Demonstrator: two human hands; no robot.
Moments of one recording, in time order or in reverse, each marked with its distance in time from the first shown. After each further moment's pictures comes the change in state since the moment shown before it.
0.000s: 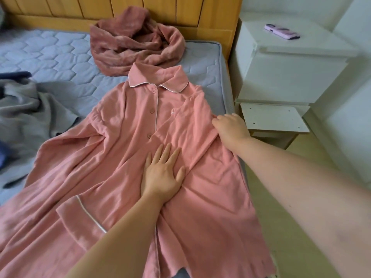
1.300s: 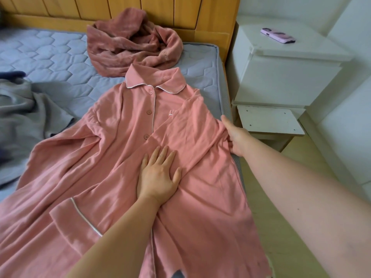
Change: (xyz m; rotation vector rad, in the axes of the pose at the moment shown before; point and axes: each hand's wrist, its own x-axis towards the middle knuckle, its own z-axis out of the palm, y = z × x) left_hand 0.001 0.001 0.000 0.005 0.046 -0.012; right_hand -0.003 0.016 0.015 1.542 -0.233 1.254
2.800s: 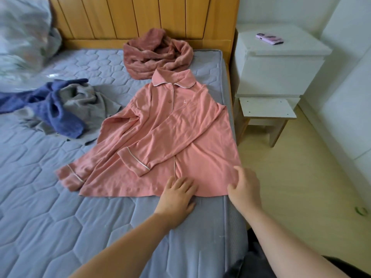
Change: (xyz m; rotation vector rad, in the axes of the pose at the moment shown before) left_hand -0.208 0.035 -0.061 0.185 -0.140 0.421; right_hand -0.210 0.213 -0.065 -0.813 0.327 -0.805
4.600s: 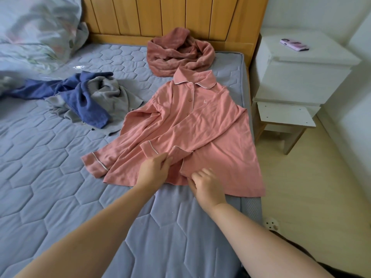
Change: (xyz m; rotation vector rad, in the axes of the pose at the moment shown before) left_hand -0.021 -0.086 -0.062 -0.537 0.340 -0.573; right_hand -0.023 -0.135 0.037 -0.009 0.011 -0.631
